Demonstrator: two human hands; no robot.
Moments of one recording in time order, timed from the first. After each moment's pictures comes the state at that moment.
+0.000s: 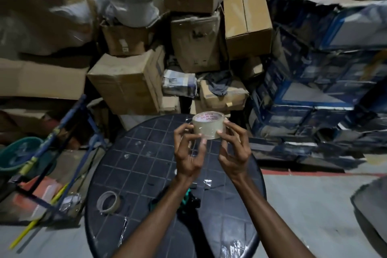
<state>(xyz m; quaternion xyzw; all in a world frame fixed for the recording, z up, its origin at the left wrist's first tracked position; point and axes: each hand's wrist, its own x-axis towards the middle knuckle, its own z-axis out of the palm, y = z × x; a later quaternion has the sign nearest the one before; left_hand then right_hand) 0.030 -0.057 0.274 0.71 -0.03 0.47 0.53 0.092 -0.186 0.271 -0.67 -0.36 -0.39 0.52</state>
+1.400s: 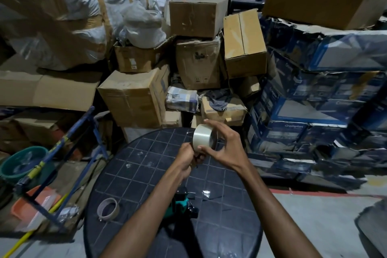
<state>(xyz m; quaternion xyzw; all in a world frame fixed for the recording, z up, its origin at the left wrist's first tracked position) 0.038 -0.051 0.298 0.54 0.21 0.01 0.81 0.079 -0.200 0.347 -0.80 -0.39 -0.11 0.44</state>
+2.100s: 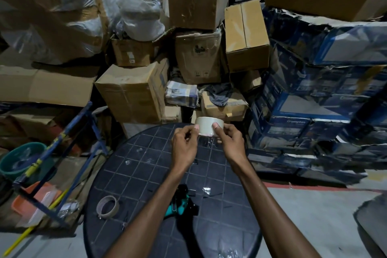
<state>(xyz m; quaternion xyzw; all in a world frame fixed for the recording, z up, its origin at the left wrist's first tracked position) 0.041 -0.041 0.309 0.78 0.18 0.27 0.53 0.103 -0.180 0.314 -0.74 -0.07 0.02 0.67</state>
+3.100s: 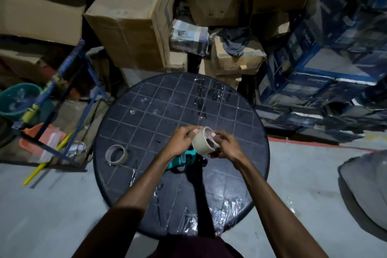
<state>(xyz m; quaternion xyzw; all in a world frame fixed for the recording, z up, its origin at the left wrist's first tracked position) 0.000 0.034 0.162 0.83 0.08 -0.02 0.56 0.056 -0.155 0.169 -0.75 0.03 0.32 0.58</state>
